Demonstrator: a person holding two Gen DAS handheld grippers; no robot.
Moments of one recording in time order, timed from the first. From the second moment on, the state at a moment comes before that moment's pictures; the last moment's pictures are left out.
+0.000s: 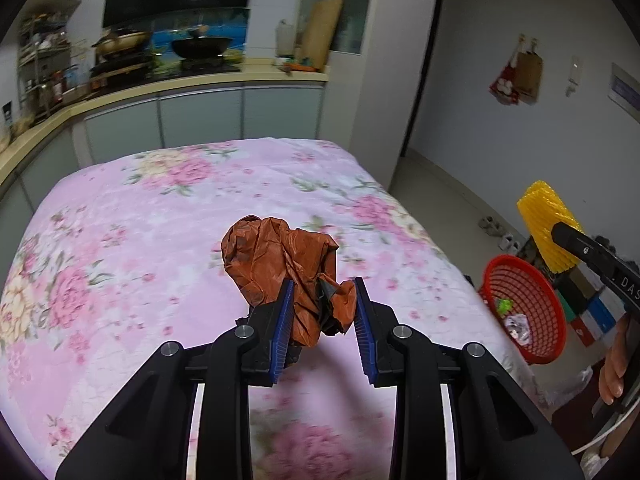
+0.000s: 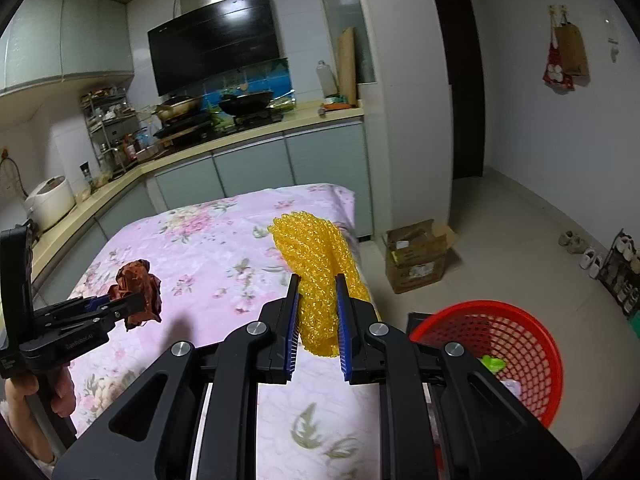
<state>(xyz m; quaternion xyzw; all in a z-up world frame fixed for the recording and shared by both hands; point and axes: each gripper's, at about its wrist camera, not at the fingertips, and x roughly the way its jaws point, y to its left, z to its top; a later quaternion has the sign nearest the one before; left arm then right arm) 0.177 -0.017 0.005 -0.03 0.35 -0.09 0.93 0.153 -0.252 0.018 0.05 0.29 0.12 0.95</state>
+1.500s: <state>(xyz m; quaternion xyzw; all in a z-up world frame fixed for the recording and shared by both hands) 0.210 -0.209 0.002 0.05 0.38 -0.22 0.90 0.148 -0.365 0.014 0.13 0.32 -0.04 0.94</state>
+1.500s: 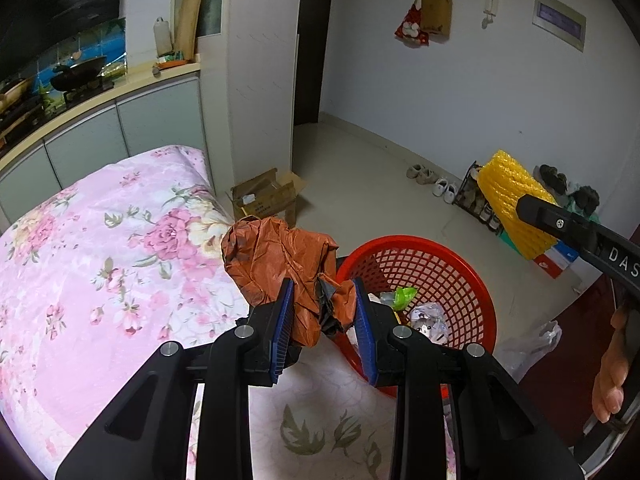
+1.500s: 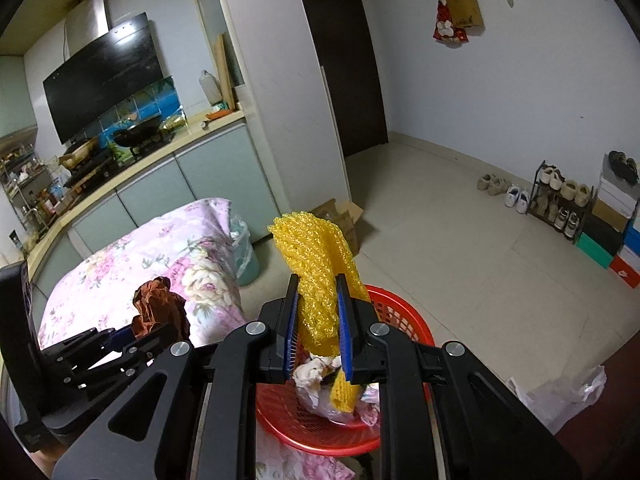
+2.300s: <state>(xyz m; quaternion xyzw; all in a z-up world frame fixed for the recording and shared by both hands) 0.224 -0.270 -0.016 0.07 0.41 -0.26 0.87 0.157 -0.392 -0.001 0.15 0.36 -0.07 0.92</state>
